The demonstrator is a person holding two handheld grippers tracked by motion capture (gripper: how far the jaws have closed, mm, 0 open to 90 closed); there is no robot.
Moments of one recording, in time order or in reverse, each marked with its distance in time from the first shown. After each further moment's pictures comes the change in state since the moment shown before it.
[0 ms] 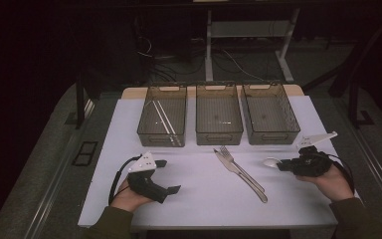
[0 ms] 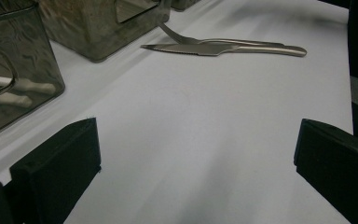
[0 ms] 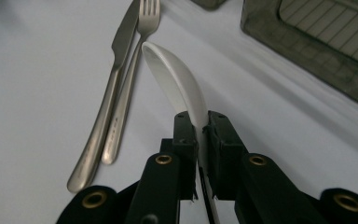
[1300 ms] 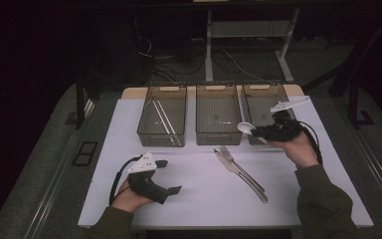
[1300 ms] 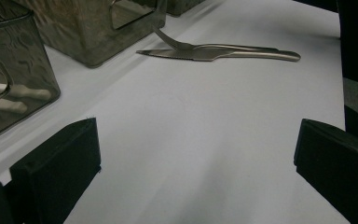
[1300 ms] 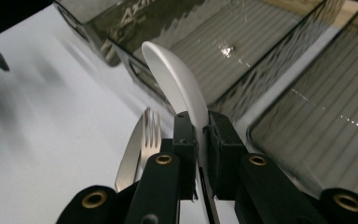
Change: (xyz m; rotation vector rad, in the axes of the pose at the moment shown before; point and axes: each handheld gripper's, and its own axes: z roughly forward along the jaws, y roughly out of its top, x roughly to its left) left arm -0.003 0.002 -0.001 -0.019 -0.010 -0.002; right arm 0.004 0.105 0.029 -0.133 0.001 0.037
